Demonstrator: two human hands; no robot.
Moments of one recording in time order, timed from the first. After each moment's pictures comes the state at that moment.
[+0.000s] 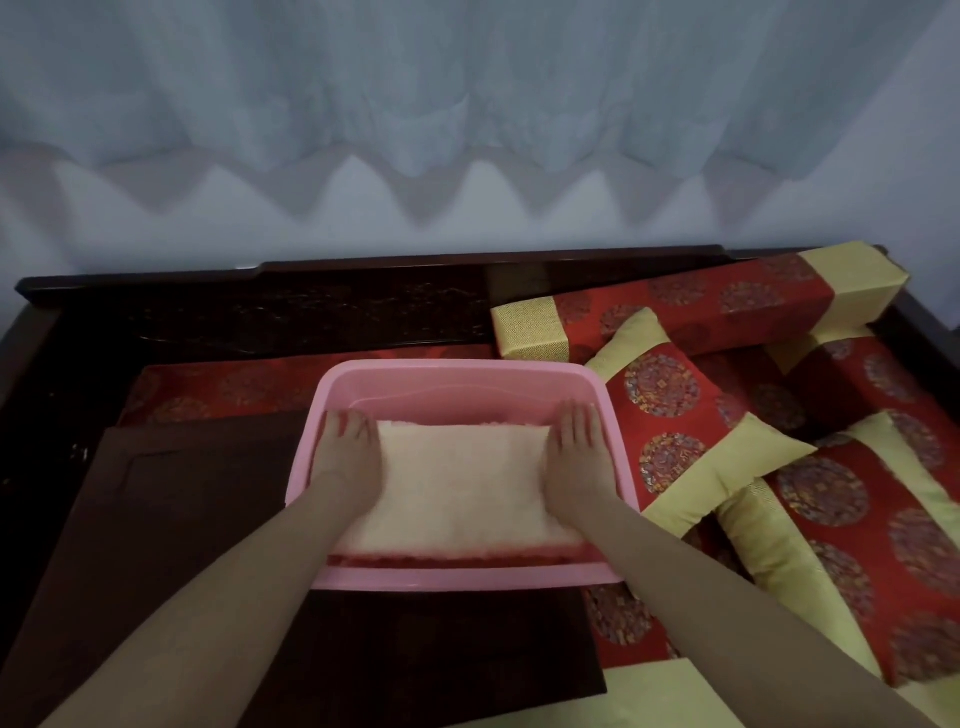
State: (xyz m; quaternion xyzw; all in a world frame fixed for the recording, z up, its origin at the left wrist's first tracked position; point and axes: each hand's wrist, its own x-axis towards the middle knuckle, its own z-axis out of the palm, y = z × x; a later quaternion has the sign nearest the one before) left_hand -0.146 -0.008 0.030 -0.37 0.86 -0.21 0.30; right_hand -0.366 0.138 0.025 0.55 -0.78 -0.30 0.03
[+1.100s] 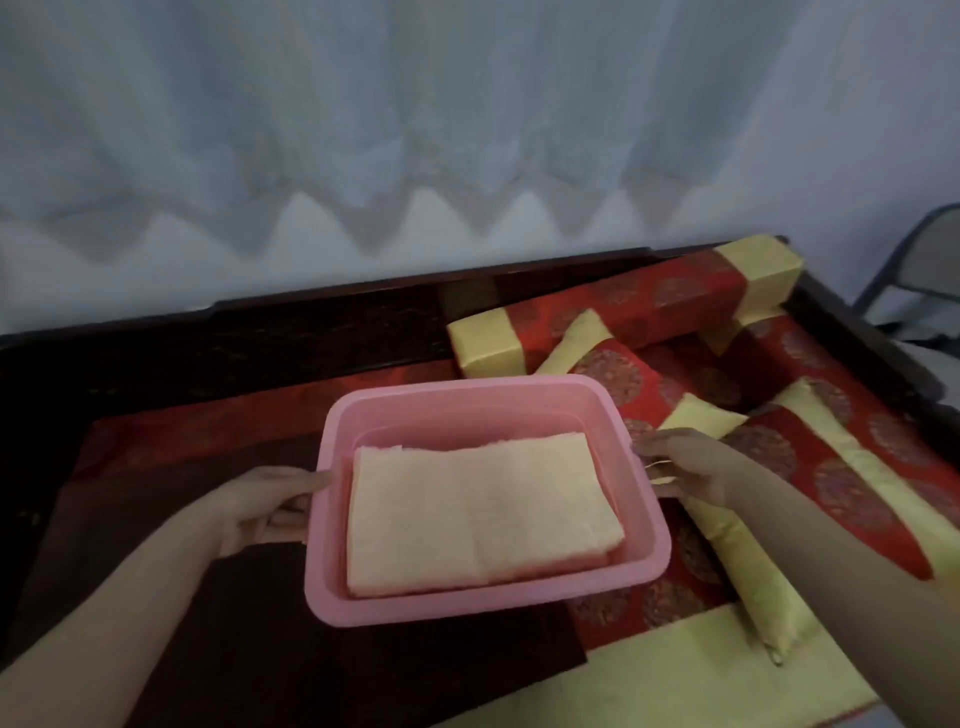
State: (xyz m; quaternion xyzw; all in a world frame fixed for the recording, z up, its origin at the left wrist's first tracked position) left_hand -0.079 -0.003 0.107 -0.54 0.54 0.65 0.03; right_hand -0.460 0.251 0.109 0.08 -0.77 0.40 -0.49
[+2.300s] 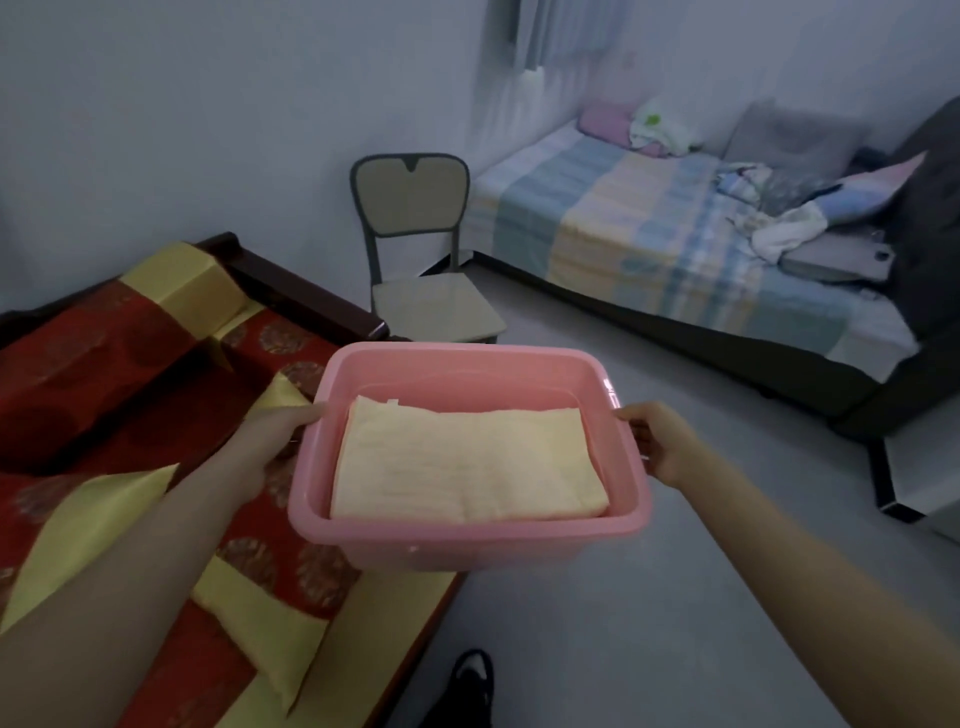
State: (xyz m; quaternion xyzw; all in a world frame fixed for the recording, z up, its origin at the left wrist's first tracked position) left_hand -0.739 0.541 0.120 -0.34 0.67 0.66 0.06; right_hand -0.800 0.950 0.145 -0.28 -0.71 0.63 -0.16
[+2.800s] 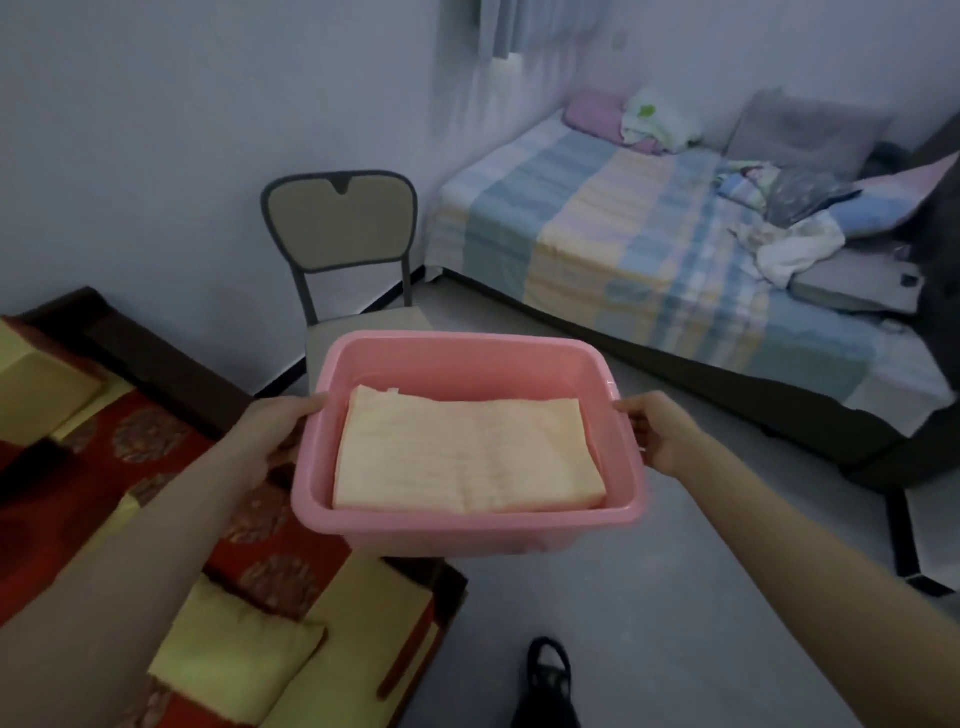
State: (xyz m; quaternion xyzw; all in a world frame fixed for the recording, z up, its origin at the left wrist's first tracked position) left_hand -1.070 0.666 0.127 -0.33 0.67 0.66 0.08; right_hand -1.130 1.066 0.140 -0.29 -0.70 0.63 -0.19
